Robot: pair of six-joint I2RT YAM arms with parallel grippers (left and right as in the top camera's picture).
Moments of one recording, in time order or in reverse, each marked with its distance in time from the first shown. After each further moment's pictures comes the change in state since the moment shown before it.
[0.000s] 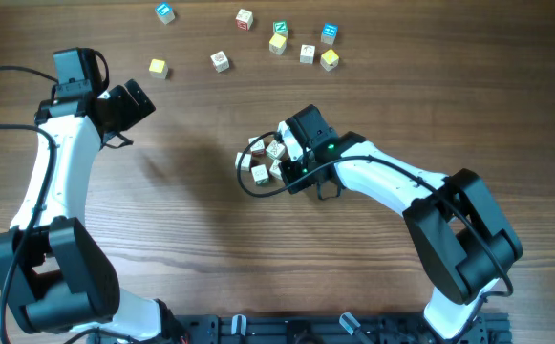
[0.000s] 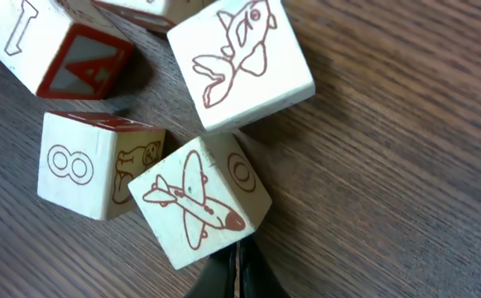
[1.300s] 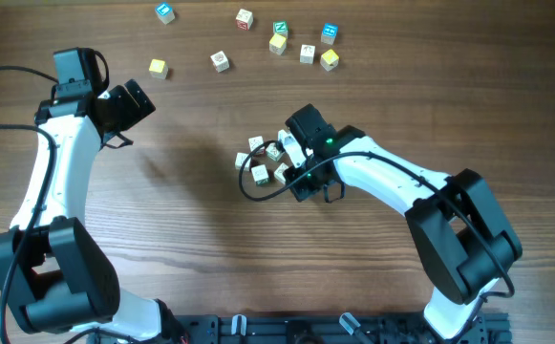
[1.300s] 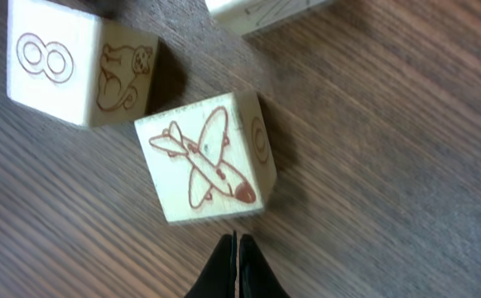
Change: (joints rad) left arm 0.000 0.000 0.000 0.000 0.000 0.000; right arm 0.000 0.001 0.050 -0.199 0.002 -0.101
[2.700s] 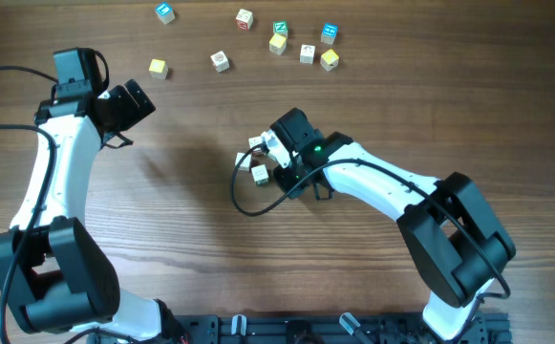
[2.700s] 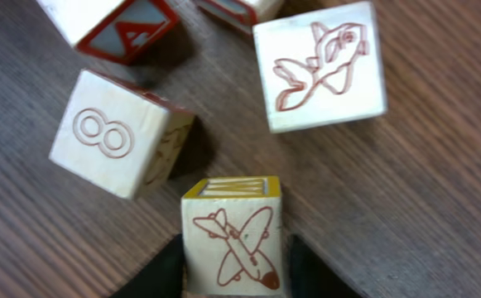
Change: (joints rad) left arm 0.000 0.000 0.000 0.000 0.000 0.000; right arm 0.062 0.007 0.009 0.111 0.119 -0.116
